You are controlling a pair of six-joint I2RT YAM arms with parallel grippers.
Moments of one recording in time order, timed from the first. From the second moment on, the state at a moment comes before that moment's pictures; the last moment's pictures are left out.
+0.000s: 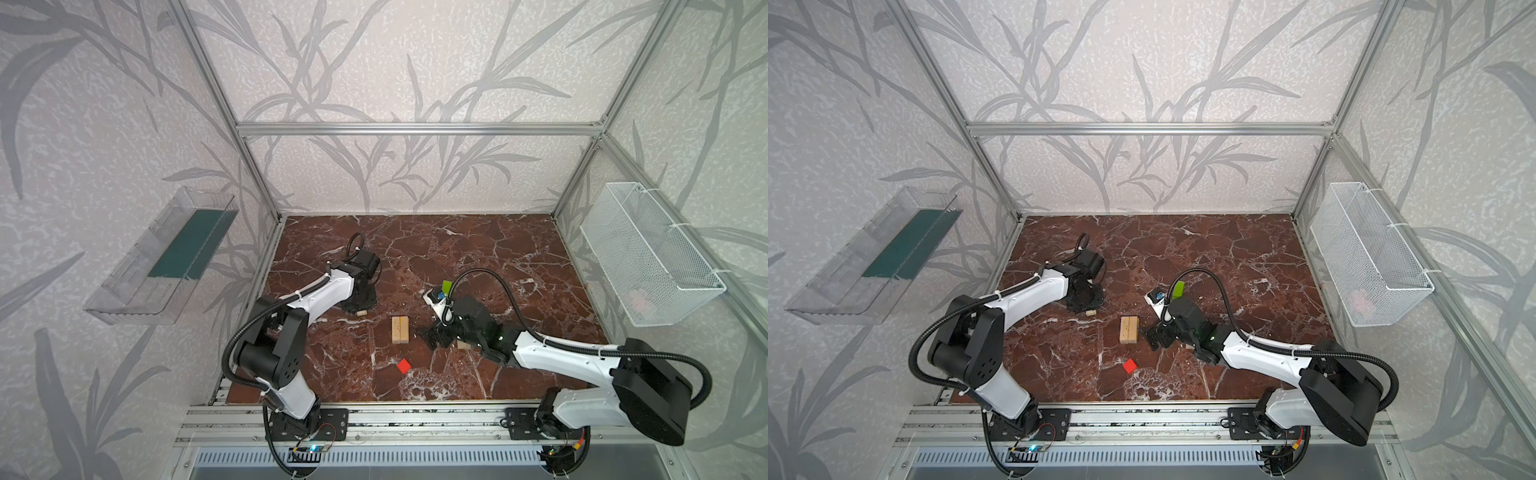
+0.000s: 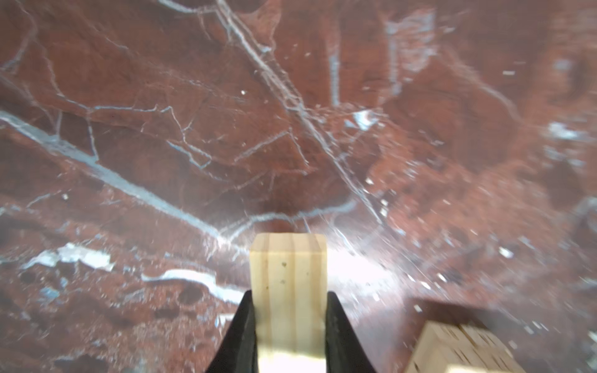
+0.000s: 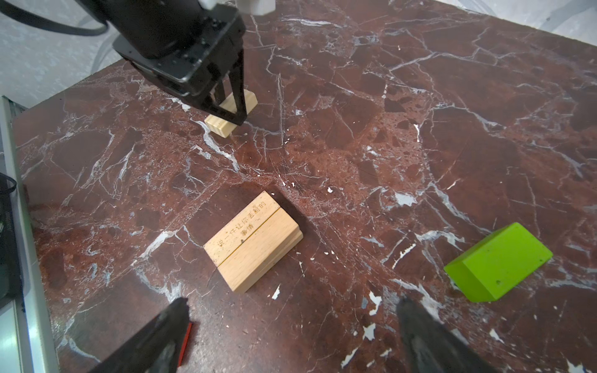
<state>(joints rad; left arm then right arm) -0.41 1.64 1.09 -0.79 -0.09 -0.61 0.87 1.32 0.60 0.16 -0.02 0.12</state>
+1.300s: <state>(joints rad) -0.80 1.63 1.09 -0.81 -0.09 -0.80 0.75 1.20 0.52 0.18 -0.15 0.10</state>
